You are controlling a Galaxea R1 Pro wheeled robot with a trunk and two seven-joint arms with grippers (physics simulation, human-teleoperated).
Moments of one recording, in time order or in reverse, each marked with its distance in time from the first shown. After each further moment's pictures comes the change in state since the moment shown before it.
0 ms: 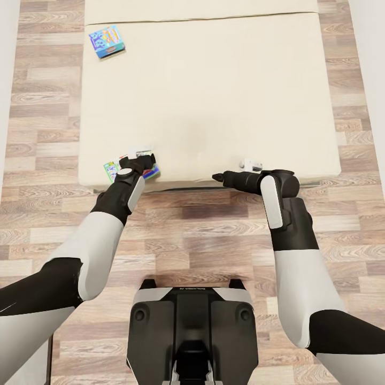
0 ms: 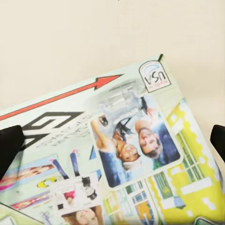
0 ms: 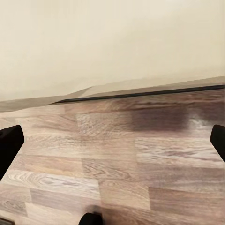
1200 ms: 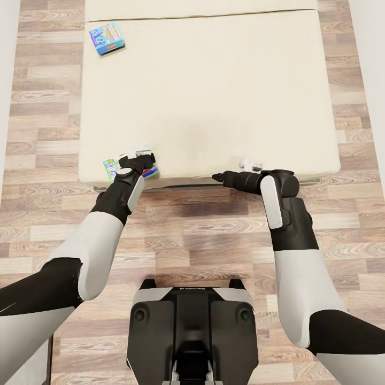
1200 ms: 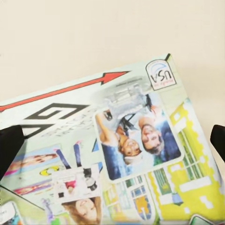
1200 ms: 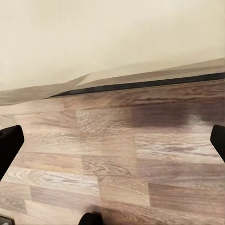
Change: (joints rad) left arm 0.000 0.000 0.001 -0.005 0.000 0.000 0.002; right arm 0.000 0.000 0.001 0.000 0.000 0.000 0.000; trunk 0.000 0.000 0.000
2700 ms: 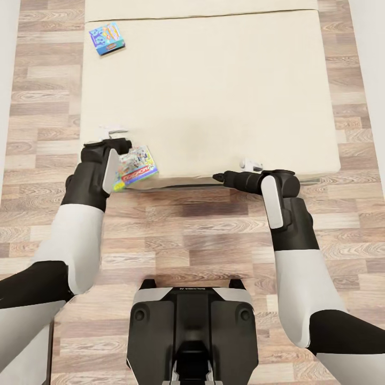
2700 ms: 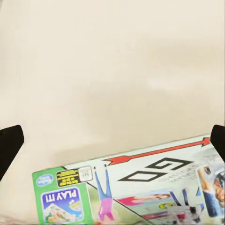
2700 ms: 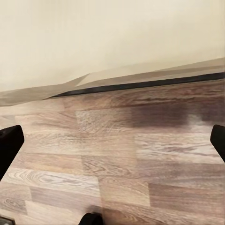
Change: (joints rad) left arm -0.020 0.064 0.032 -0.321 0.011 0.457 0.057; right arm 0.000 -0.002 -0.005 0.000 -0.002 0.000 0.001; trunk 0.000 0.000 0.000
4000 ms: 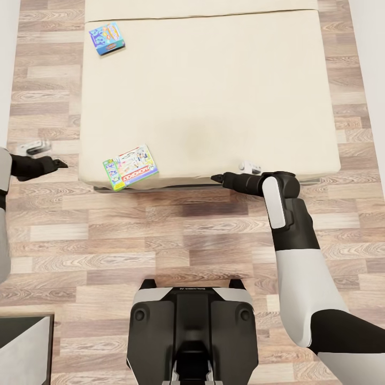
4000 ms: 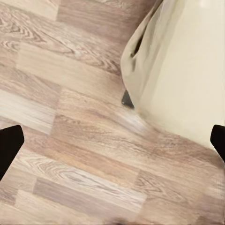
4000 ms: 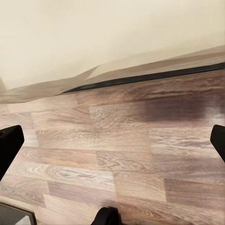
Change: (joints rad) left arm -0.039 0.487 0.113 0.125 0.204 0.423 -0.327; right arm 0.000 -0.010 -0.011 0.032 -0.069 0.000 0.018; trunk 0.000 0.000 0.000
